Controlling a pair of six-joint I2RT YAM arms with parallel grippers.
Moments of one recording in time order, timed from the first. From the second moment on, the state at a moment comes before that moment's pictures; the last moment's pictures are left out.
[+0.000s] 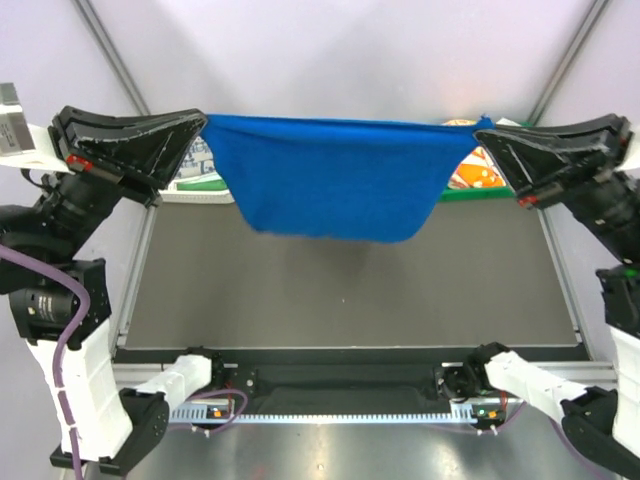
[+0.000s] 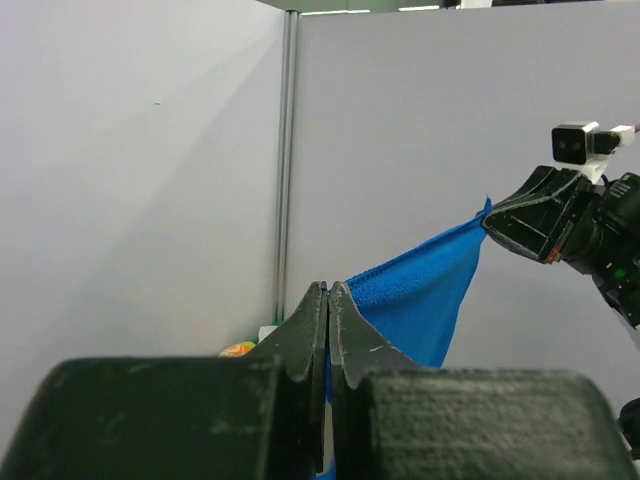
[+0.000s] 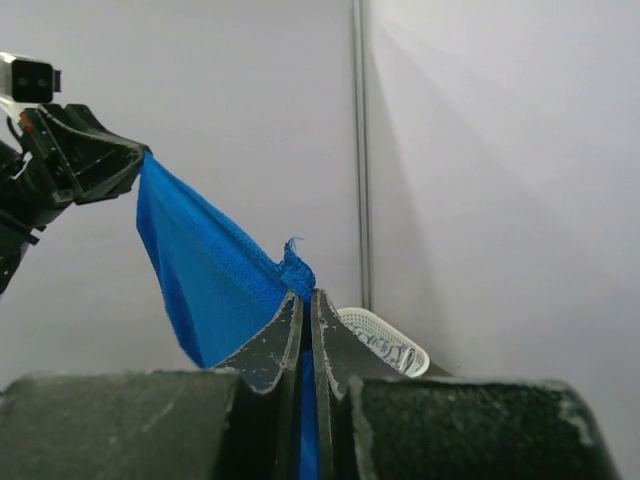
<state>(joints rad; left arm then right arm) -0.11 1.05 1.99 -0.21 0.69 -0.61 0.42 0.95 1.83 -0.32 -0.45 0.32</state>
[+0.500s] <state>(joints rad) -0.11 1.23 2.00 -0.21 0.60 -0.61 0.42 1.05 1.91 -0.35 -0.36 0.28</state>
